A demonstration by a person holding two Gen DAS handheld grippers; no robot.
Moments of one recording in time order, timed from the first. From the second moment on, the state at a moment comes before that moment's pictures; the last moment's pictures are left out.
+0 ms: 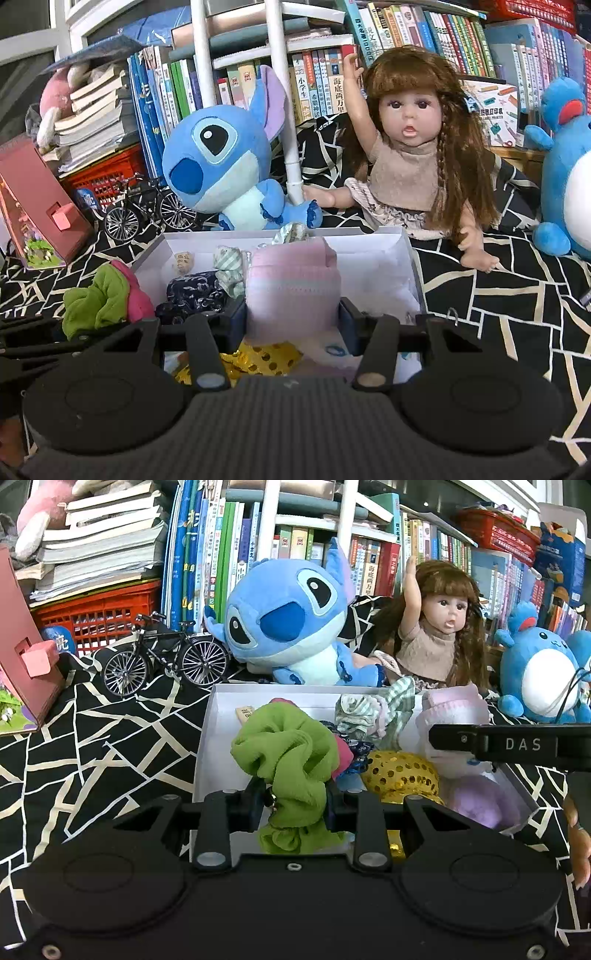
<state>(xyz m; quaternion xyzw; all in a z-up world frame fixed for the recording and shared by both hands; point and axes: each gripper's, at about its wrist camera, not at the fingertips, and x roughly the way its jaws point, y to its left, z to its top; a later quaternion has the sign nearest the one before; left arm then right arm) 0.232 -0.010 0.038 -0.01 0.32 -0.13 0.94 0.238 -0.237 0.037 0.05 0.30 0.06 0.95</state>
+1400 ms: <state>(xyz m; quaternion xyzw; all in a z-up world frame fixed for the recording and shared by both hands) 0.262 -0.014 0.019 -0.03 0.36 -0.12 0.93 0.297 -0.233 0.021 0.12 0.36 0.04 0.92</state>
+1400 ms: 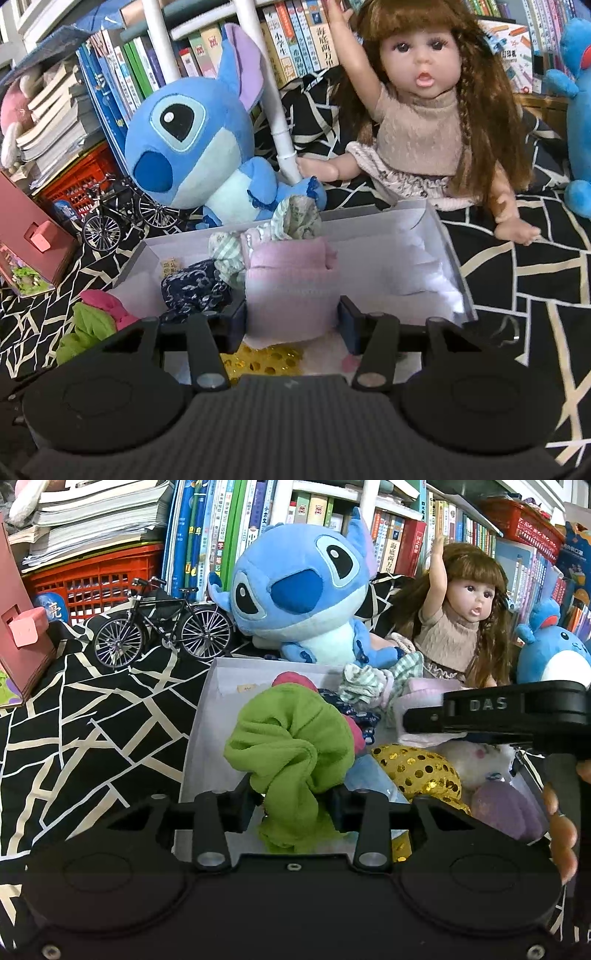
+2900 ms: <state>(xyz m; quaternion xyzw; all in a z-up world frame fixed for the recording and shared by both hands) 0.215 -0.008 0.061 -0.03 0.32 -0.13 0.94 0.226 -0.242 0.064 0.08 0.30 0.05 0.95</state>
